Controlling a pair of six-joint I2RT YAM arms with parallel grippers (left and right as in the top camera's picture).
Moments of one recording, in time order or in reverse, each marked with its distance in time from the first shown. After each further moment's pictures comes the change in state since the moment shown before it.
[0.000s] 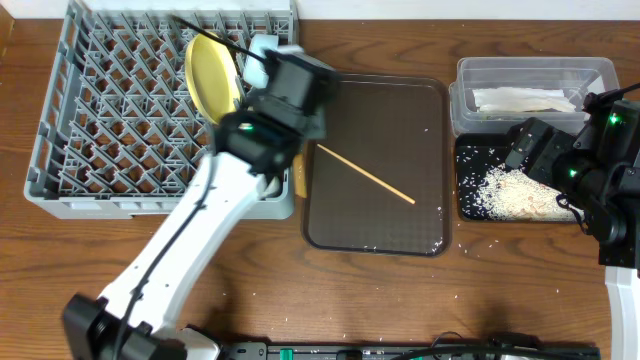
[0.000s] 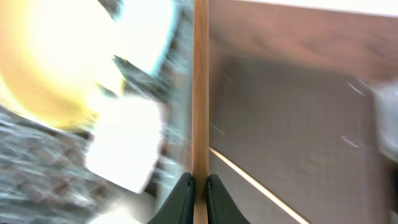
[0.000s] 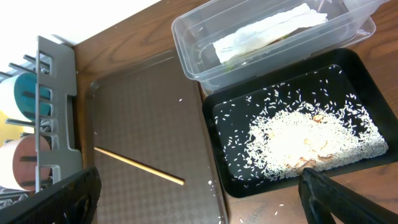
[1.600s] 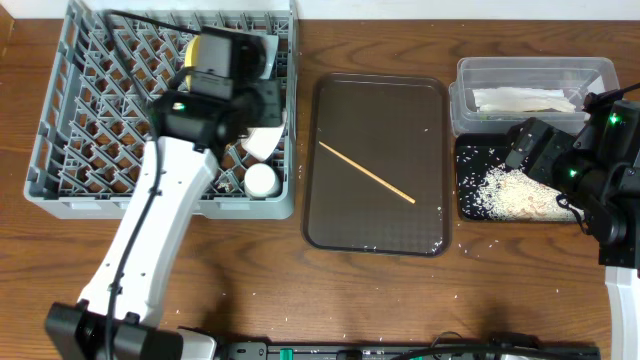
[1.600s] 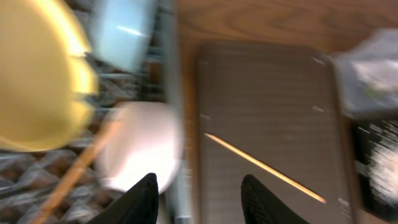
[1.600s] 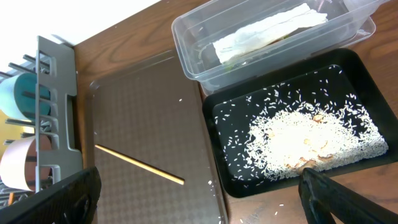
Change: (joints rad) left arm 0.210 0.011 0.035 -0.042 0.475 0.186; right arm 0.000 0.000 0.000 0.000 0.000 0.000
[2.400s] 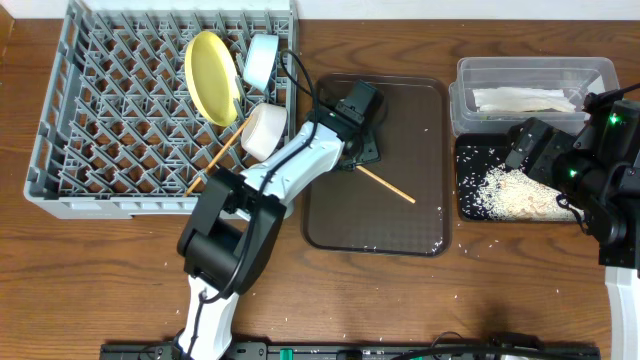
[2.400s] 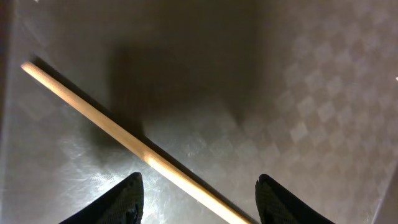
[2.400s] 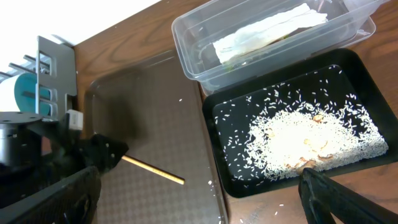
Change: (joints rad) left arm -0.307 0.546 0.000 0.235 -0.053 -0.544; right arm 0.000 0.000 0.000 0.000 0.000 0.000
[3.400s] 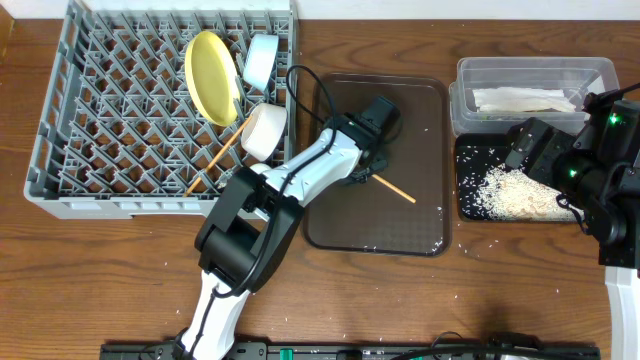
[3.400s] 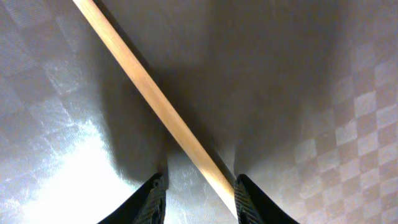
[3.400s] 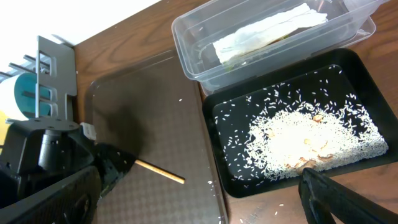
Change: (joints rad) left arm -0.068 0.061 0.032 -0.091 -0.070 -0.240; right arm 0.000 0.000 0.000 0.000 0.000 0.000
